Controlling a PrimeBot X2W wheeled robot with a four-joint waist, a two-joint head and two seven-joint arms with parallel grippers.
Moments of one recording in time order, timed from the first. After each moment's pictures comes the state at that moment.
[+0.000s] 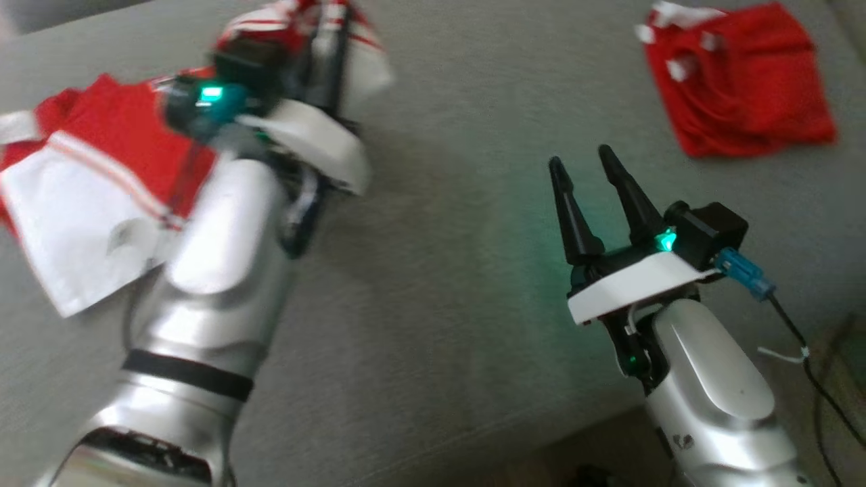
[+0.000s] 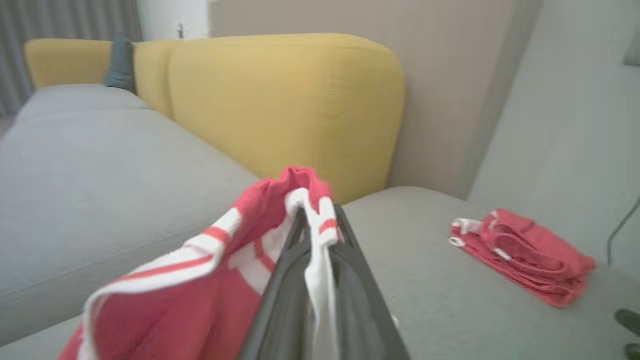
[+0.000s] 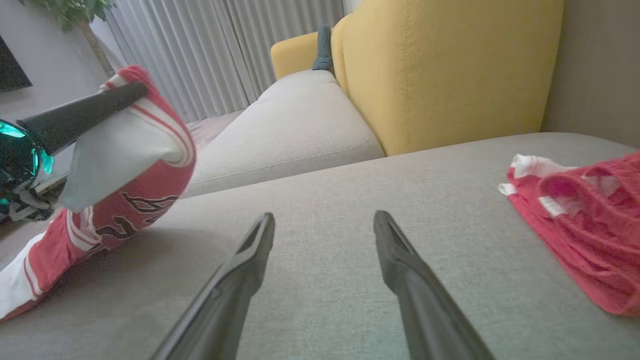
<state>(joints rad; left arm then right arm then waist) -0.83 0.04 -0.44 0.67 -0.26 -0.06 -0.25 -0.42 -0.06 0.34 0.45 0.36 0.12 -0.25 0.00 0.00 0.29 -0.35</state>
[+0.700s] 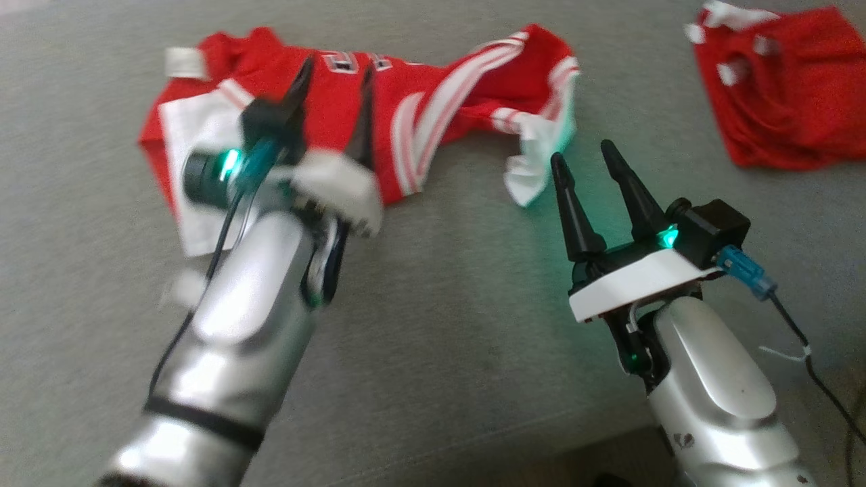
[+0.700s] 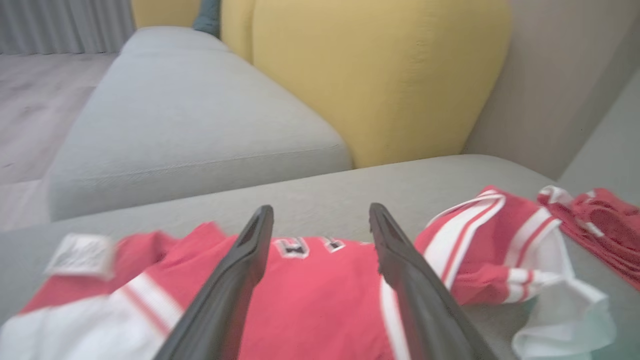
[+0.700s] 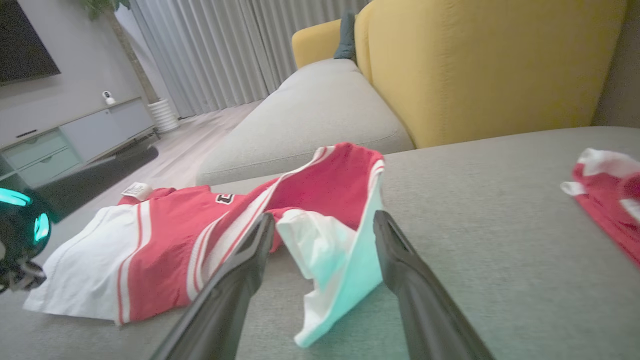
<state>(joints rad) -0.76 0.04 -0.56 0.64 -0.37 0.20 -0.25 -0.42 -0.06 0.33 0.43 0.34 0.12 -0.25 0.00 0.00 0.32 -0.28</state>
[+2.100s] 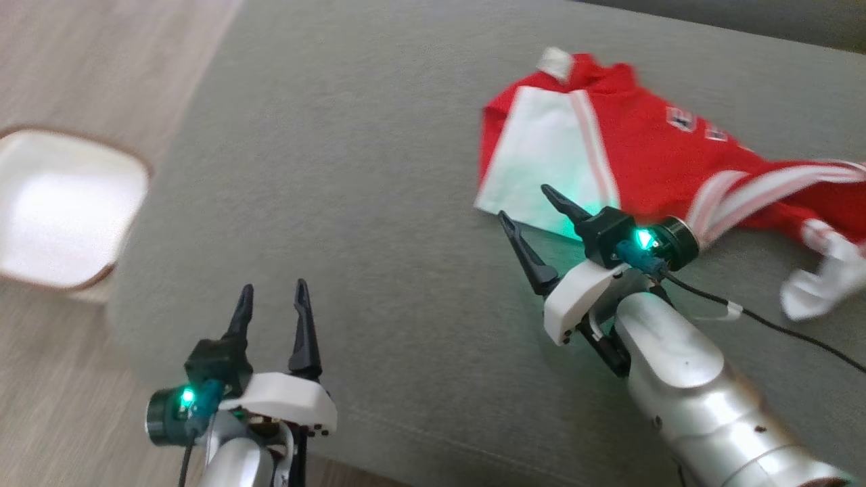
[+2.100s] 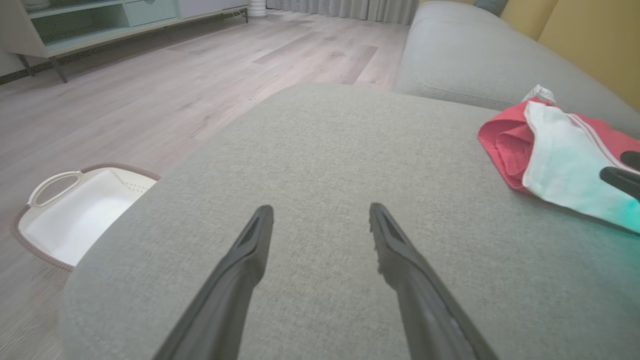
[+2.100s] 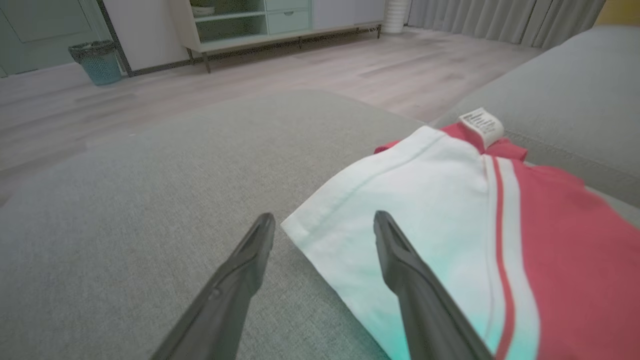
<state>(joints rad) -0.06 0.05 -0.29 0.23 -0.22 0.25 -0.25 -0.61 -0.06 0.54 0.85 0.15 0.12 -0.25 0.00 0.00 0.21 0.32</state>
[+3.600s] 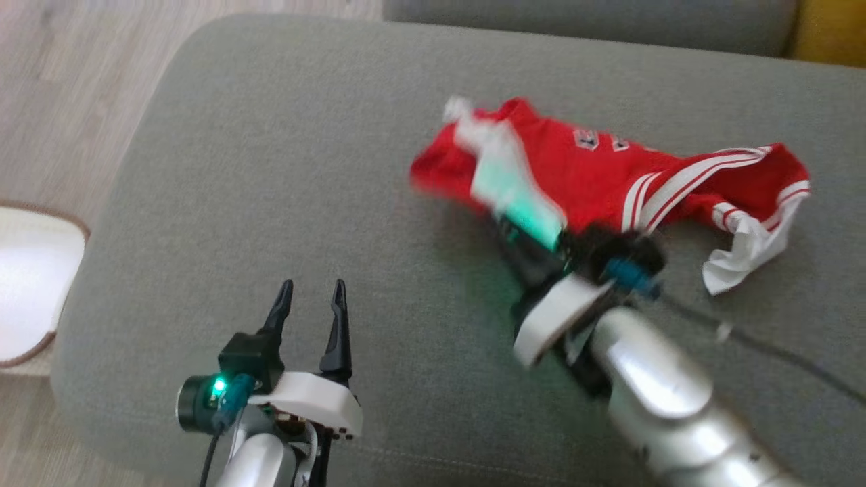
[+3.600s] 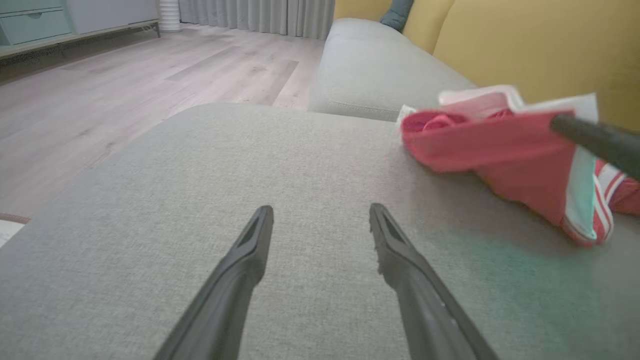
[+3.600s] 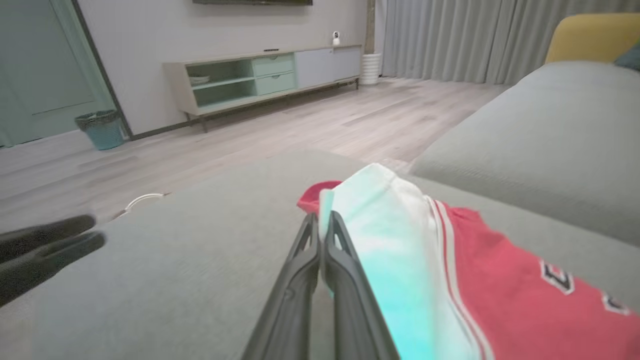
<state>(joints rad) -0.09 0.05 -0.37 0.26 -0.24 0.20 -0.25 -0.56 -0.08 0.62 0.67 0.28 0.12 -0.25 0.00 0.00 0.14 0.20</state>
